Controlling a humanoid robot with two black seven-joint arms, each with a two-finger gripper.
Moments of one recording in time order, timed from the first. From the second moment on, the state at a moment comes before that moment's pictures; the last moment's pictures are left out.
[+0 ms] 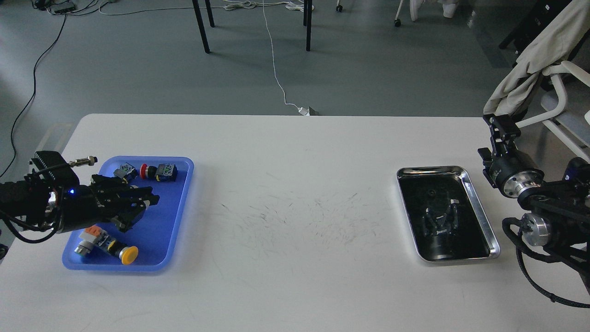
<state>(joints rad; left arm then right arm) -0.80 1.02 -0.16 -1.33 1.90 0.06 -0.49 0.76 -0.67 0.06 0.99 -0.03 -0.28 0.49</state>
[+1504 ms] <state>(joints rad) -1.05 0.00 -0.14 -0.94 1.94 -0.21 -0.49 0.74 -0.67 0.24 0.97 -0.01 -0.29 0.49</state>
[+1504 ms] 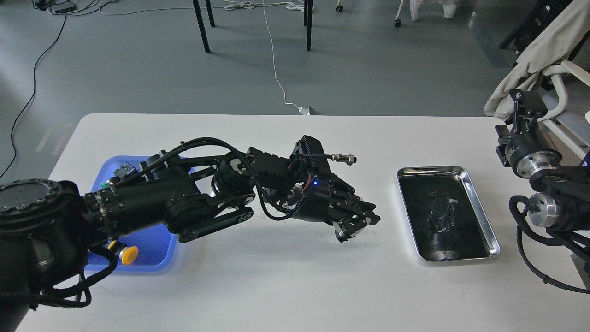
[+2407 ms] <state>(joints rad) -1.01 -0.04 -0.12 -0.74 1.86 -0.21 -0.49 0.74 -0.67 0.23 0.97 -0.01 -0.29 0.49</state>
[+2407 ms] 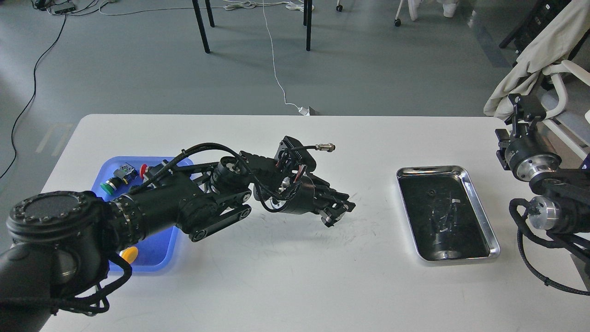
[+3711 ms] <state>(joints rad) -0.95 -0.04 -0.12 -0.74 1.79 -0.21 -0.49 0.74 -0.67 0.21 0.98 -0.02 -0.29 0.49</state>
